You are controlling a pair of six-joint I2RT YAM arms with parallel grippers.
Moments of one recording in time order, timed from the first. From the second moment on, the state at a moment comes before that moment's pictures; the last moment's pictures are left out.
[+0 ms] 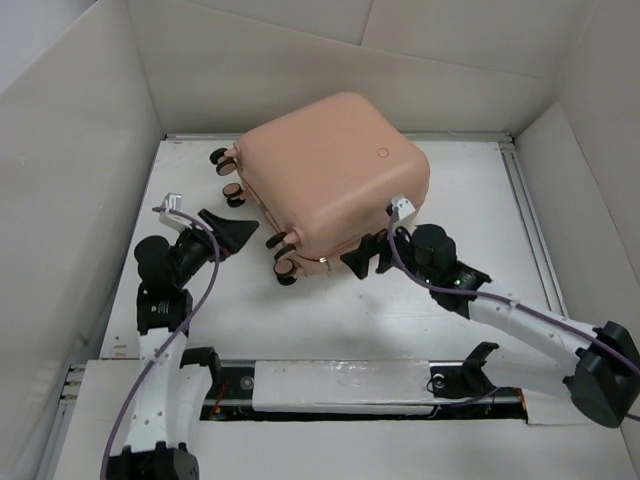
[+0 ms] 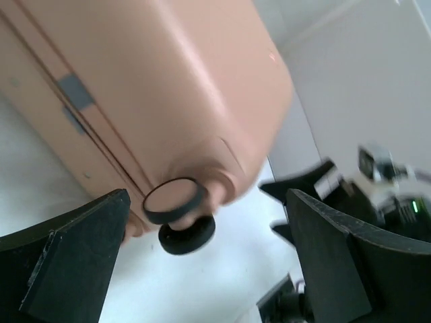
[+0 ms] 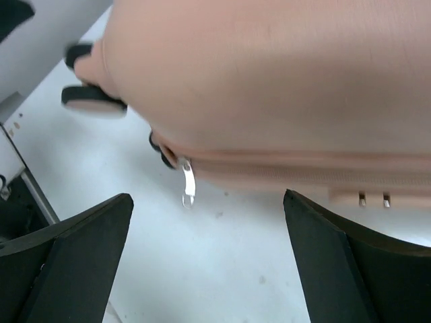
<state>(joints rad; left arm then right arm) 0.10 0.61 0.53 -0.02 0.68 -0.84 0.73 1.11 0.67 0.20 -0.11 0.34</state>
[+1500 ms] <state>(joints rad) 0.15 1.92 1.11 0.71 0.46 -1.30 0.96 0.76 0.29 0.20 -0.05 0.41</state>
